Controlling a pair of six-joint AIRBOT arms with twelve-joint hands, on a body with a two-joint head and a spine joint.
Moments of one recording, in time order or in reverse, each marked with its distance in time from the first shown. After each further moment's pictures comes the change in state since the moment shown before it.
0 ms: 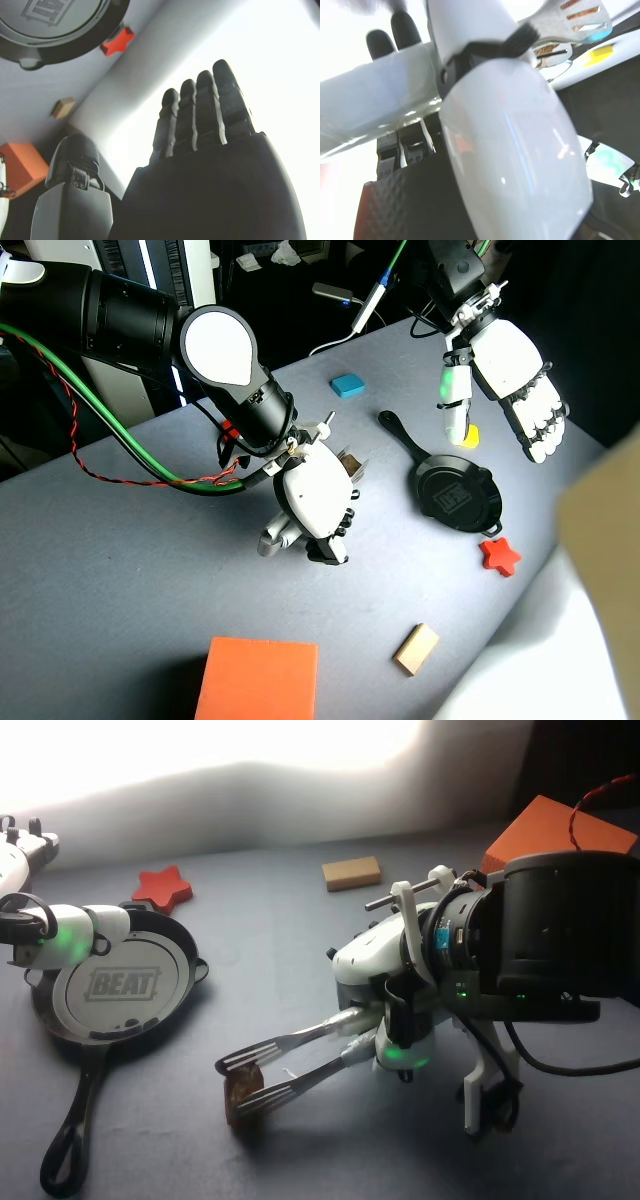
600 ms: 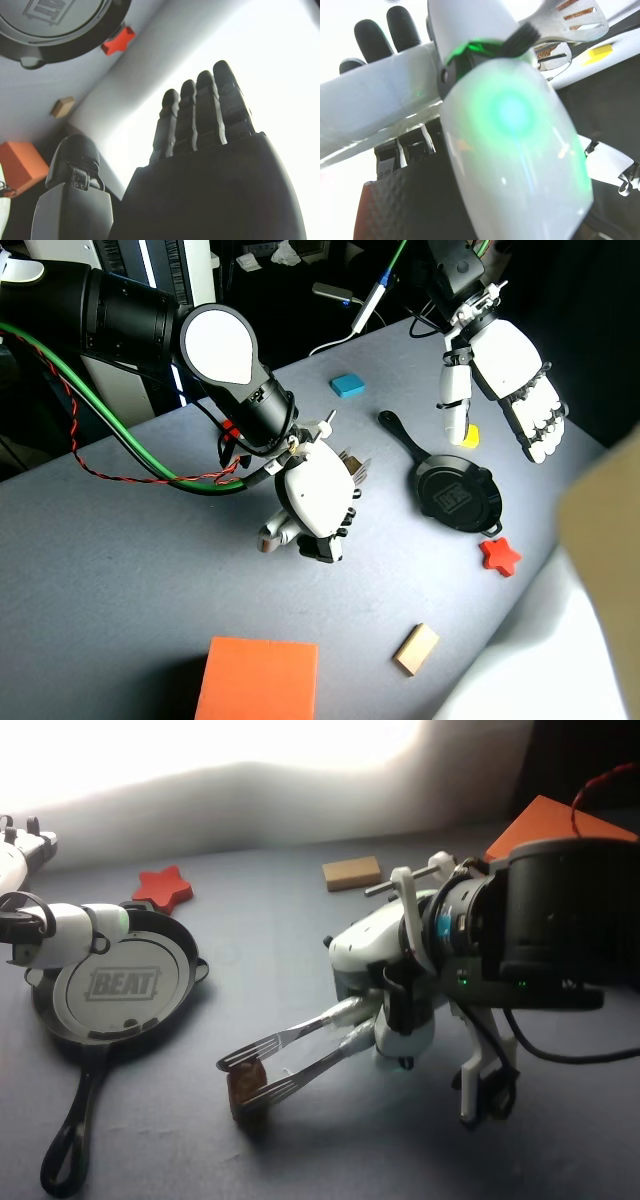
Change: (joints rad) left arm 0.000 0.000 0.000 -0.005 -0.005 -0.008; right arm 0.021 0.010 0.000 -0.003 0.014 0.001
